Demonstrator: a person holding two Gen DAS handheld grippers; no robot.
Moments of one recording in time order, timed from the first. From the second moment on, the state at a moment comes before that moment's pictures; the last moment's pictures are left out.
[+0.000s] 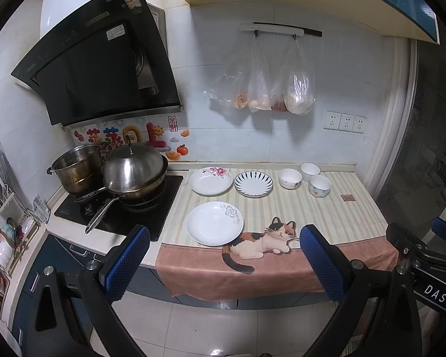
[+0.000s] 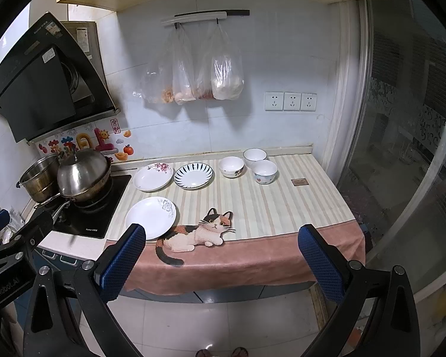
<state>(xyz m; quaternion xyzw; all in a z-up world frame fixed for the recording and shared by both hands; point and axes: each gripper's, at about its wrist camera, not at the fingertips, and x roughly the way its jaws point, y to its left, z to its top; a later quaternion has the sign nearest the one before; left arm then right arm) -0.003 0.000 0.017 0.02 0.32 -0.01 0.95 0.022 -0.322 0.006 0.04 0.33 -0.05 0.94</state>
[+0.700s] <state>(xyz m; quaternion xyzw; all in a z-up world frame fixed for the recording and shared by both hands) 0.088 0.057 -0.039 0.01 0.34 0.05 0.94 0.099 -0.287 -0.068 0.11 0.39 0.01 0.92</state>
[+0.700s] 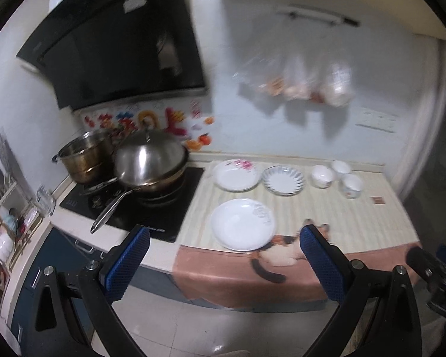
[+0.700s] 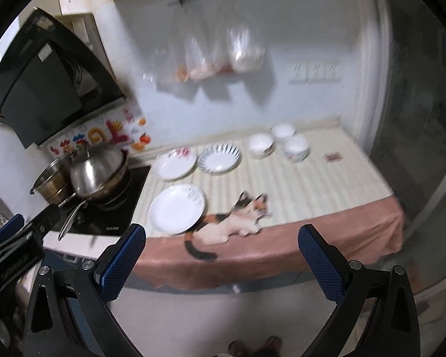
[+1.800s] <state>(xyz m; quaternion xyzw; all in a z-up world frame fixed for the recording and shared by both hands) 0.413 0.138 -0.386 -0.08 0.67 0.04 0.73 0.529 -0.194 -0.452 0.13 0.66 0.19 0.72</state>
